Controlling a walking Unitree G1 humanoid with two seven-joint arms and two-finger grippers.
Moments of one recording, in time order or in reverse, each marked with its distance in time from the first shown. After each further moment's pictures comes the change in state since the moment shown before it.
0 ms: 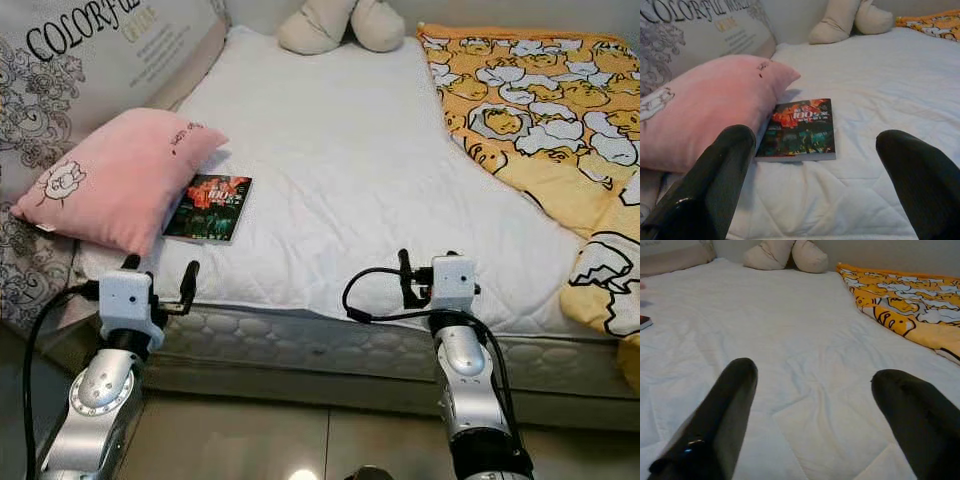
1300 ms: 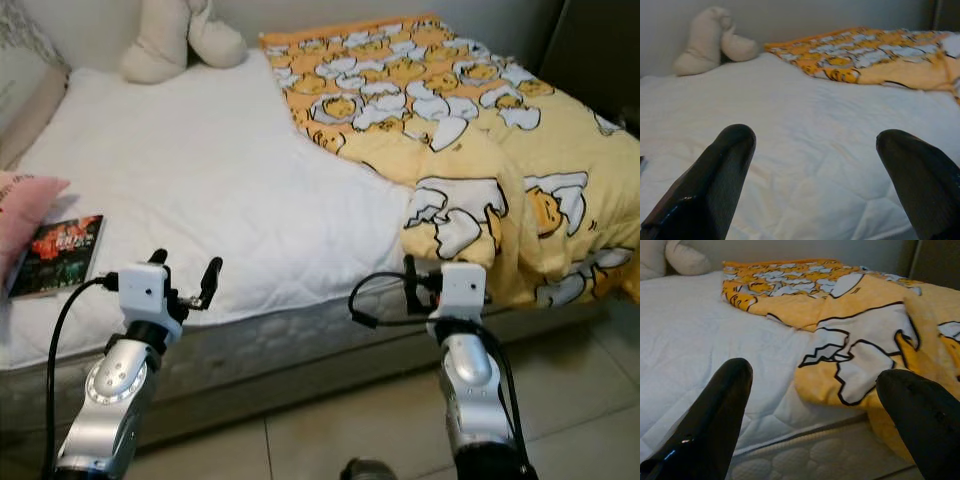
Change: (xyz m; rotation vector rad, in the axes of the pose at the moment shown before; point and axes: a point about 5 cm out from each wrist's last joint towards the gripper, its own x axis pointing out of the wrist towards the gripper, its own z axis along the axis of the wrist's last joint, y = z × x) left arm 0.008 -0.014 -0.001 -0.093 0.000 -0.096; right arm -0.010 -0.004 -0.002 0.037 0.013 -0.037
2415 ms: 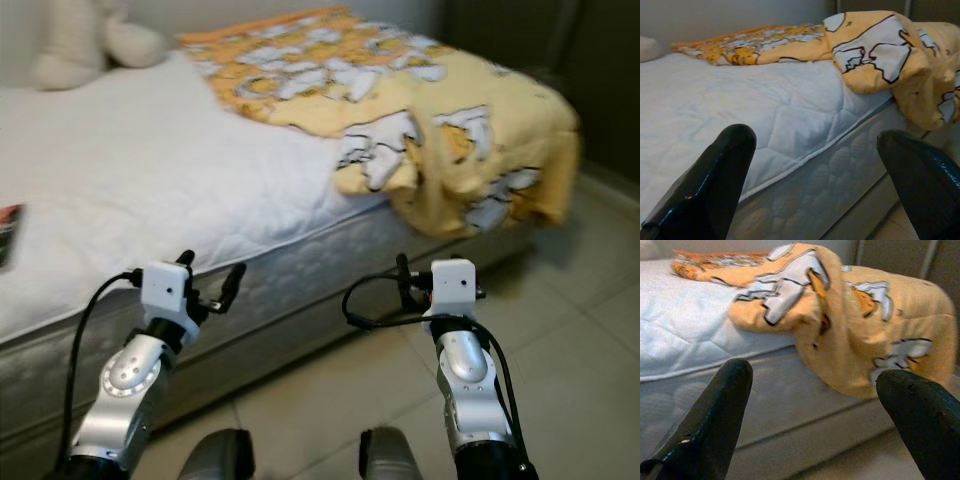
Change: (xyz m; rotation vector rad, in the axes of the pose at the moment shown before) left arm 0.011 -0.014 0.000 -0.017 0.005 -0.125; right arm -0.001 0.004 0.002 -0.060 0.006 0.031
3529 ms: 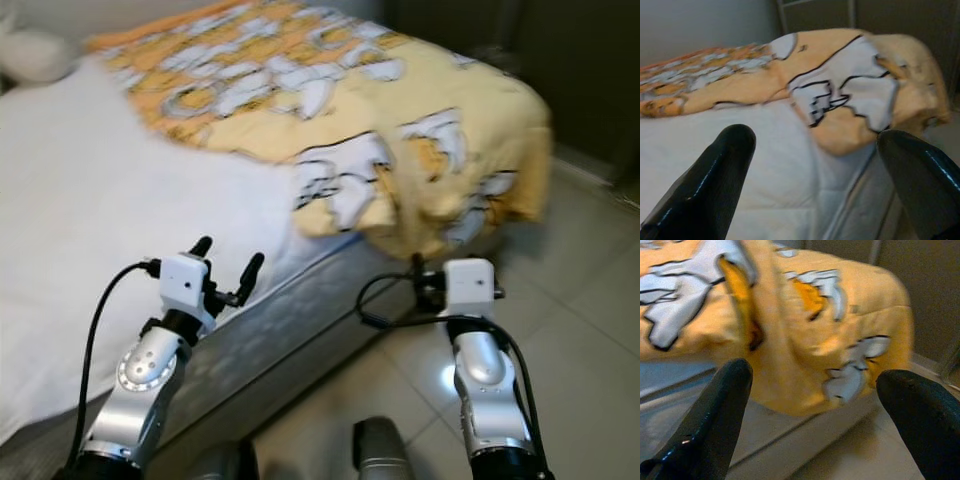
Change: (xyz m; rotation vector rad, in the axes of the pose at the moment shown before) left arm 0.006 -0.021 0.015 0.037 -0.075 -0.064; right arm -0.005 -0.013 0.006 -0.031 -0.005 -0.021
